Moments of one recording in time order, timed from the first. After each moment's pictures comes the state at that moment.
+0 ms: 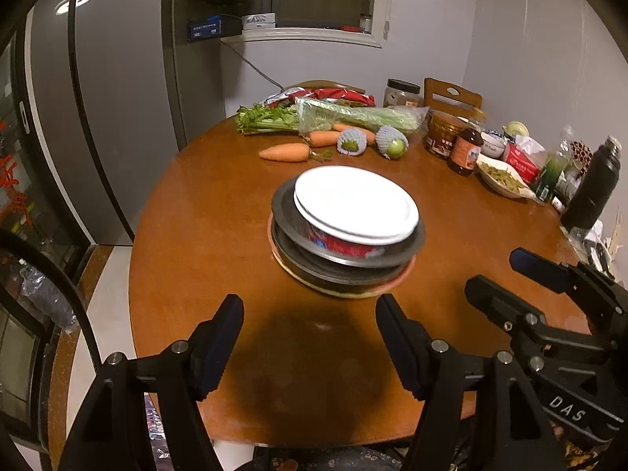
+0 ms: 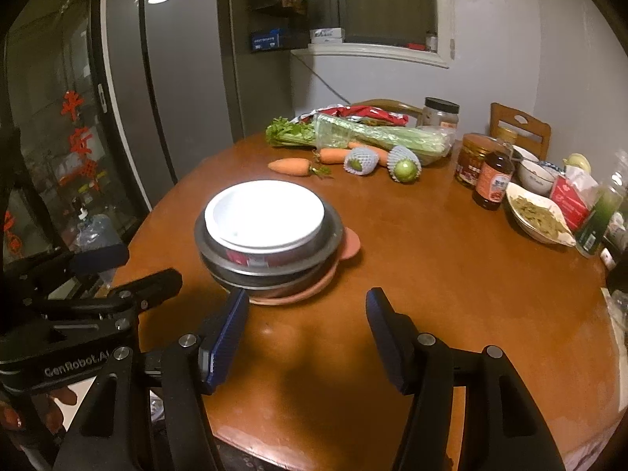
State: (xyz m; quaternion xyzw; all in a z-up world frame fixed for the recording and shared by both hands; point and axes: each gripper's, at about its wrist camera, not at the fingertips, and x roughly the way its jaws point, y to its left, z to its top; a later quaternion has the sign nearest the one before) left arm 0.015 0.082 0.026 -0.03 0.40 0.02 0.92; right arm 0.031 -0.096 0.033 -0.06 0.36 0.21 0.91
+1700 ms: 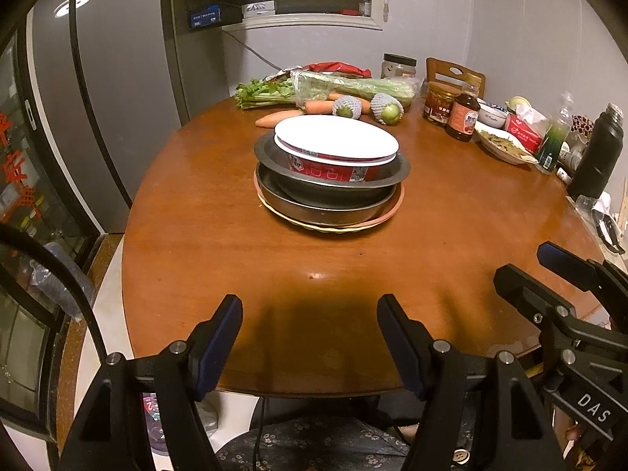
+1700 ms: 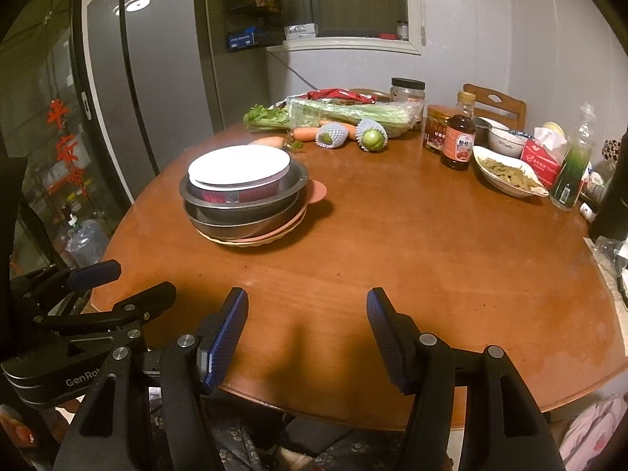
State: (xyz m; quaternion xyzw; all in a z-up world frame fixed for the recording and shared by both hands) left arm -0.014 0.053 -0.005 -0.02 0.42 0.03 0.91; right arm -0.014 -0.132 0.009 -0.04 0.37 0.18 0.91
